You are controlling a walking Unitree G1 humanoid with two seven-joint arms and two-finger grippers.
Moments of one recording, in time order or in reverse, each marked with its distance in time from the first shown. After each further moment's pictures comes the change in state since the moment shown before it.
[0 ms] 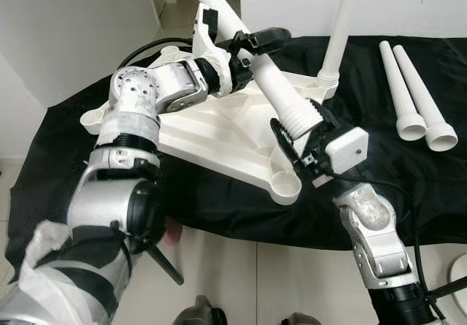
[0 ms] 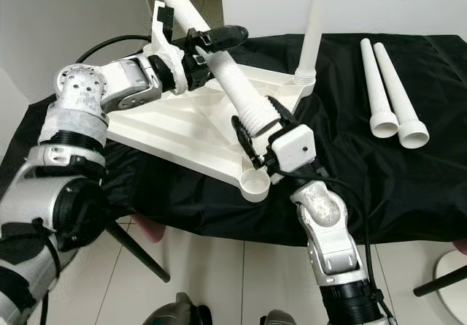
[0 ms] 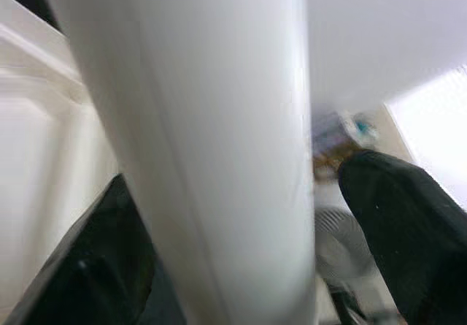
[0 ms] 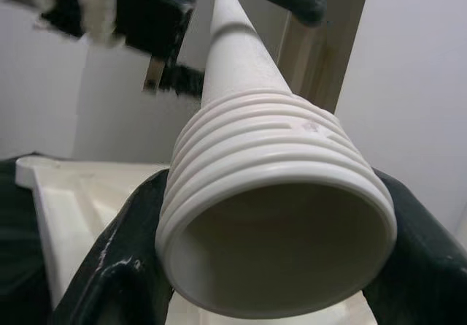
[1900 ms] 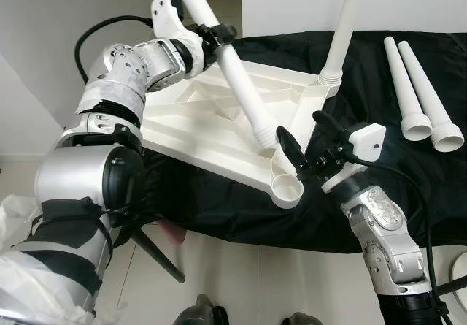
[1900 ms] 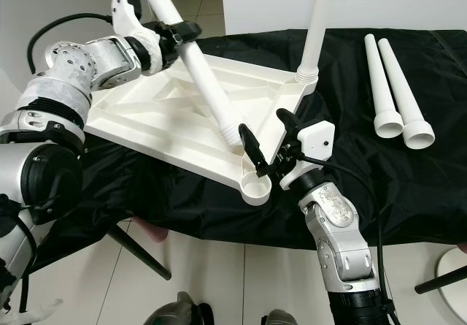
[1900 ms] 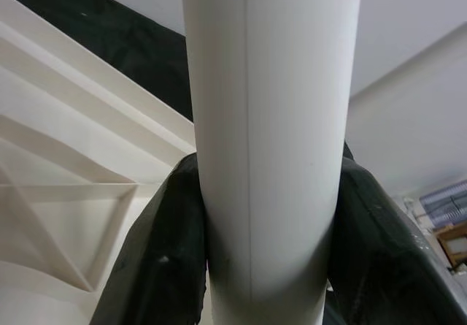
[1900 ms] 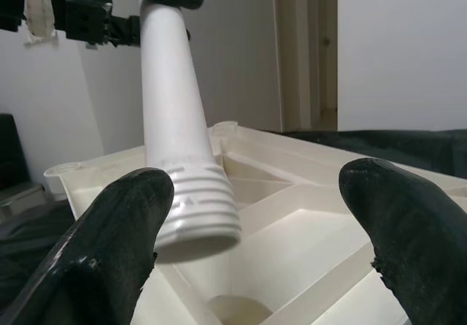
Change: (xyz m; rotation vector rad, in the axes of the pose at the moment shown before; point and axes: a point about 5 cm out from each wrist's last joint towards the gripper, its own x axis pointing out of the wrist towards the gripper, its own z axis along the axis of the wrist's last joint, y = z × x) left arm -0.008 0.022 0.034 0.197 -0.157 0.256; right arm -0.002 -0.014 -0.008 0.299 0.140 -0.026
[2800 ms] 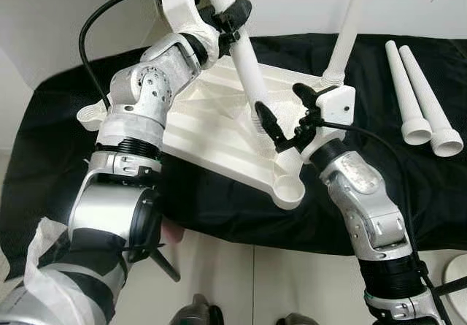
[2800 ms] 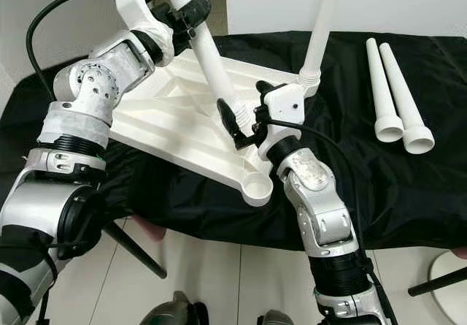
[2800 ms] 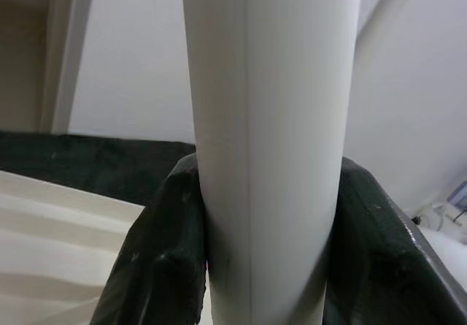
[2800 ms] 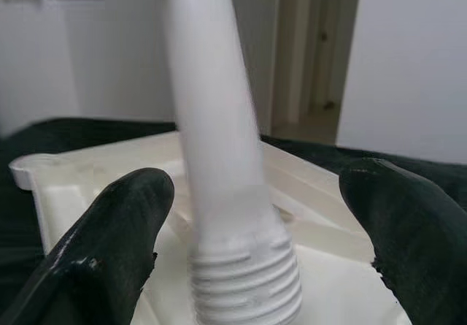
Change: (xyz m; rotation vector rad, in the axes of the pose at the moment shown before) left arm -0.008 -0.052 -0.023 0.369 -0.207 -0.196; right arm 0.056 0.010 0.018 -0.103 0.050 -0.026
